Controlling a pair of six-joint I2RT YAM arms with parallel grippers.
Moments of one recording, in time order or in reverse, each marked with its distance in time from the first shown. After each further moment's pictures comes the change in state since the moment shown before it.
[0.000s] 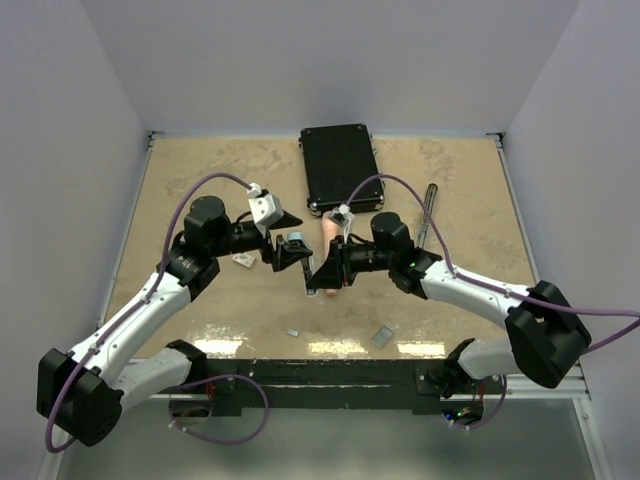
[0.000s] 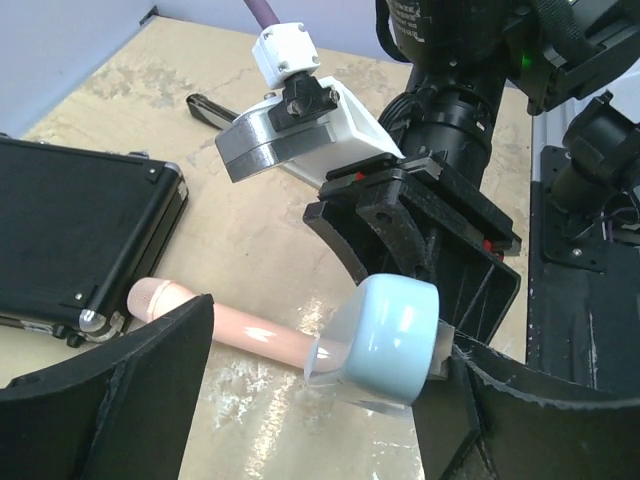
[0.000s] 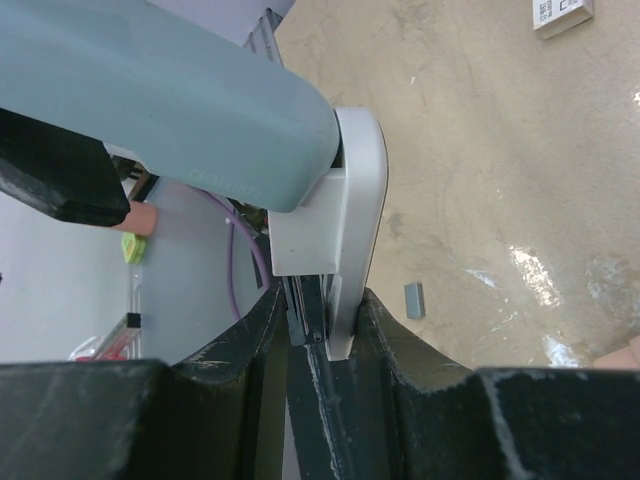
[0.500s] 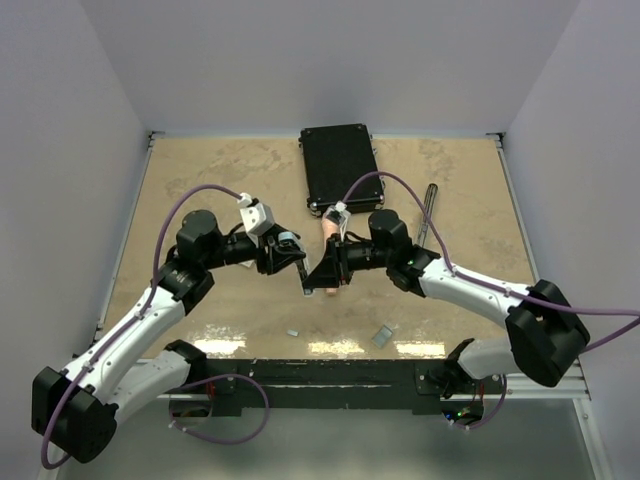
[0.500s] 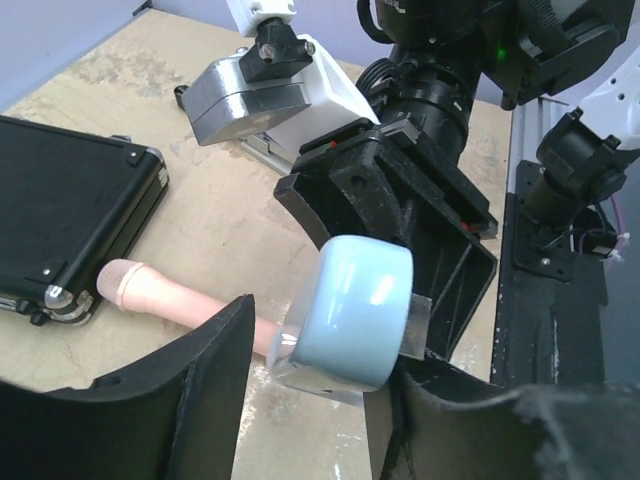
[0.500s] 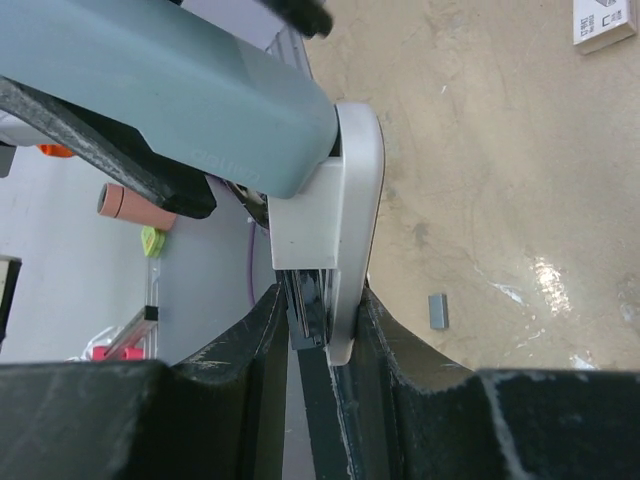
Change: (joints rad) left arm 0.008 -0.092 -0.087 0.032 -0.004 -0.114; right arm 0.015 0.005 0.035 0.002 -0.033 0.032
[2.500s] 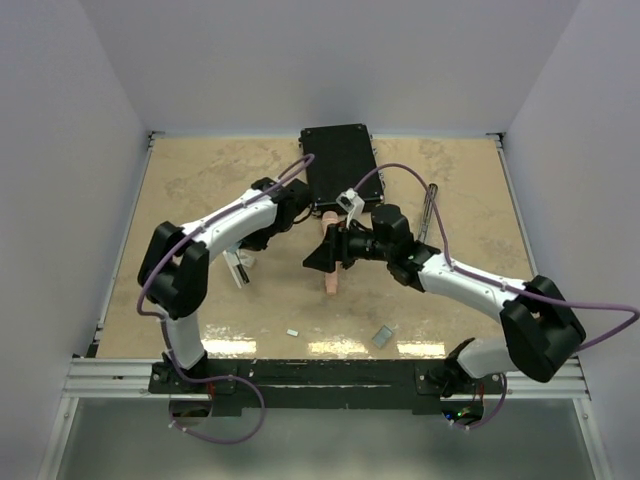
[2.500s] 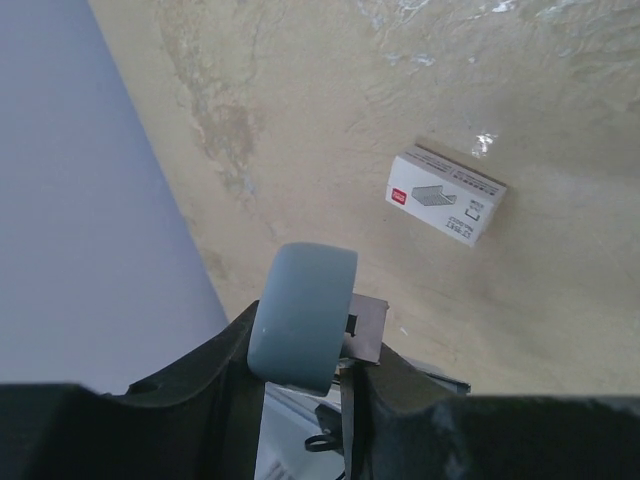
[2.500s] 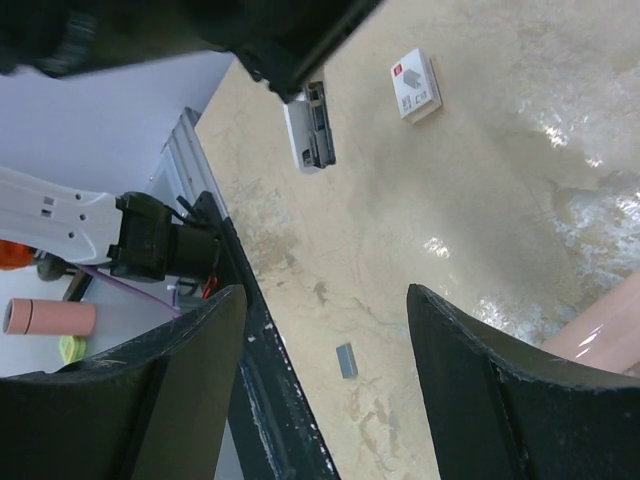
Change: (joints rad) left arm -0.156 0.900 0.782 -1.327 -1.468 -0.274; right arm -0.053 0.048 0.018 0.016 0.254 -0.008
